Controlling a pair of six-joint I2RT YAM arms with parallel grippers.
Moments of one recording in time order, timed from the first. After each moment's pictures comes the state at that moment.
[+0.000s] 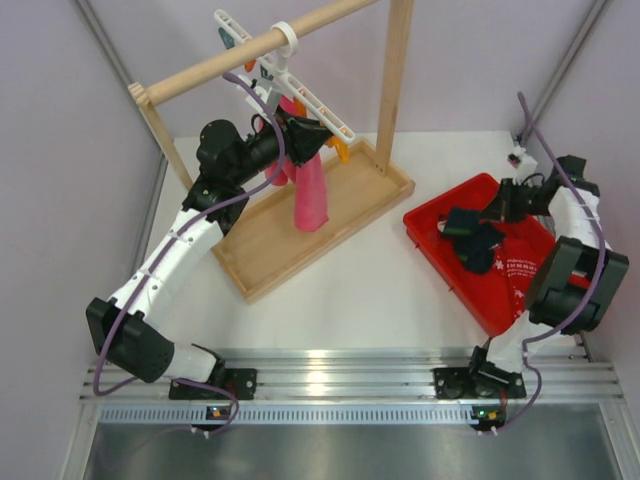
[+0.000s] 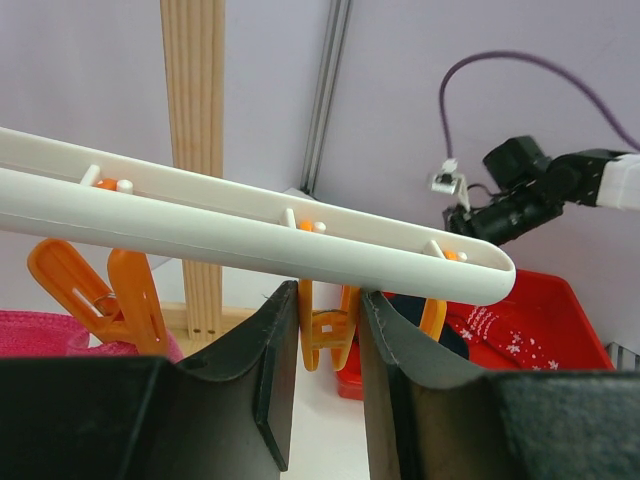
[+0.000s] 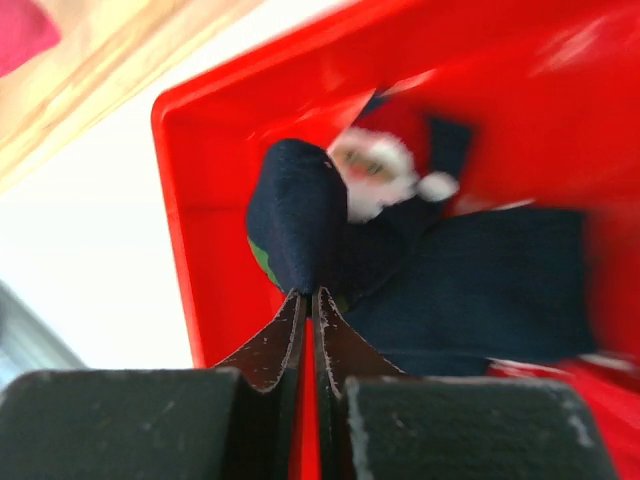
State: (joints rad) left arm -0.44 1.40 1.41 0.22 0.50 -0.29; right arm -0.38 1.71 1.30 -0.81 -0.82 -0.38
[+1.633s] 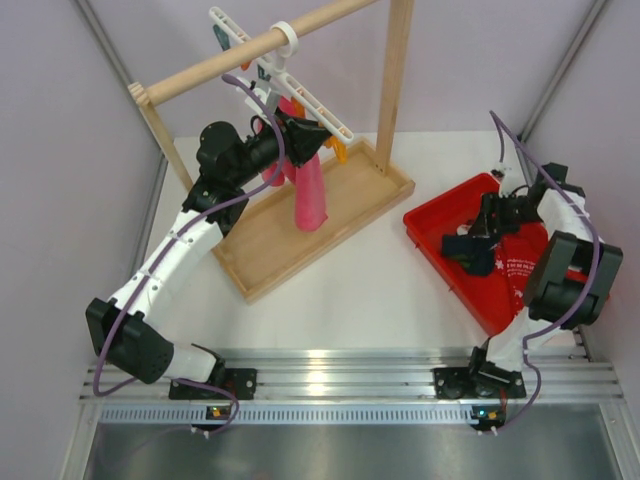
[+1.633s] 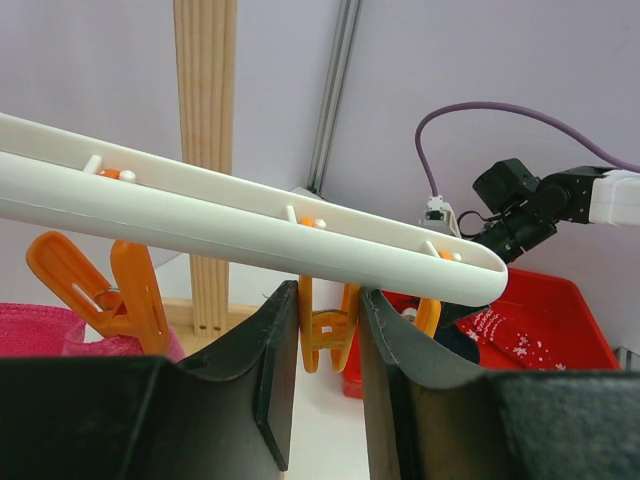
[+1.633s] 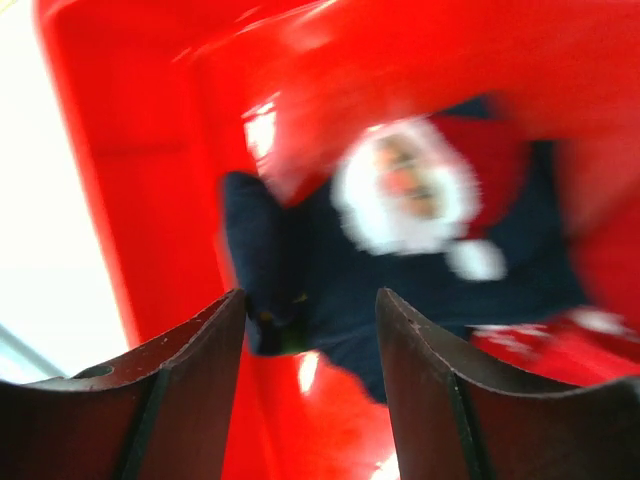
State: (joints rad) left arm -0.44 1.40 1.39 0.22 0.48 -0.28; right arm -0.35 1.71 1.28 -0.87 -0.66 -0.51
